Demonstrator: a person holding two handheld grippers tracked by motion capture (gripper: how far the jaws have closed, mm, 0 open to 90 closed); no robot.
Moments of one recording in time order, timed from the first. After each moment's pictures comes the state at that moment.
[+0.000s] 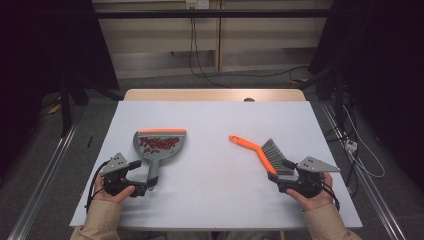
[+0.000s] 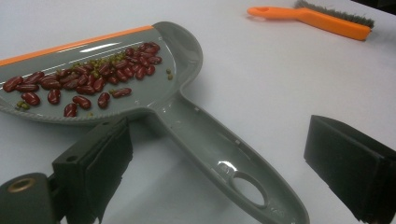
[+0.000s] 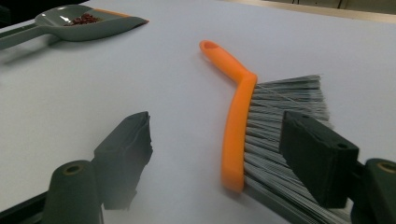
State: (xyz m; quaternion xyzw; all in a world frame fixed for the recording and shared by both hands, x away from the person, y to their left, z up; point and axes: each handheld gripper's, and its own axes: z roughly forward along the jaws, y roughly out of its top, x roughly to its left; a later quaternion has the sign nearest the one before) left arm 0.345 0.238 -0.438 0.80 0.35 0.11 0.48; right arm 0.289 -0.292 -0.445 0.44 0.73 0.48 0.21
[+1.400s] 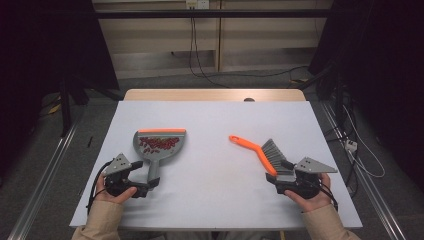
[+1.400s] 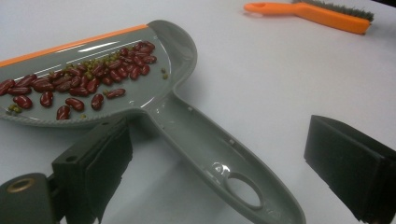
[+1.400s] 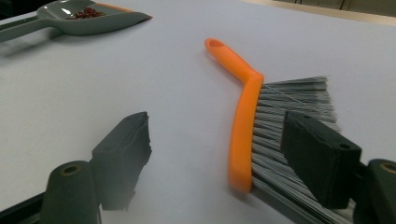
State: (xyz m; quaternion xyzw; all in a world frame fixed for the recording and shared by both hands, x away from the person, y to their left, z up) left arm 0.343 0.233 -0.438 0.80 0.34 0.11 0.48; right arm 0.287 -0.286 -0.444 0.43 0.74 0.47 0.21
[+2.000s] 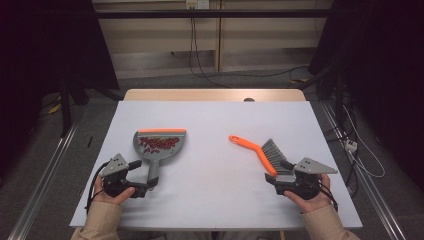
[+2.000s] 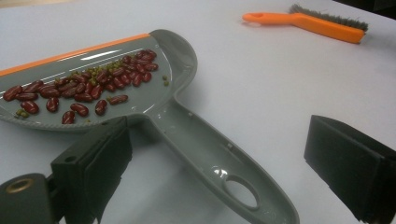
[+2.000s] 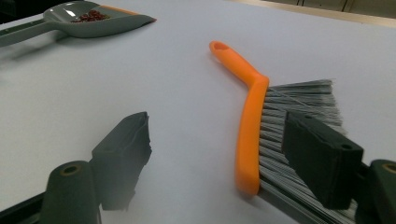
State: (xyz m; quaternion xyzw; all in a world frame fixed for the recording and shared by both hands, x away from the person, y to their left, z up) left arm 0.341 0.237 -0.436 0.80 0.34 0.12 0.49; right arm 0.285 -0.283 -0.441 0.43 0.74 0.47 0.21
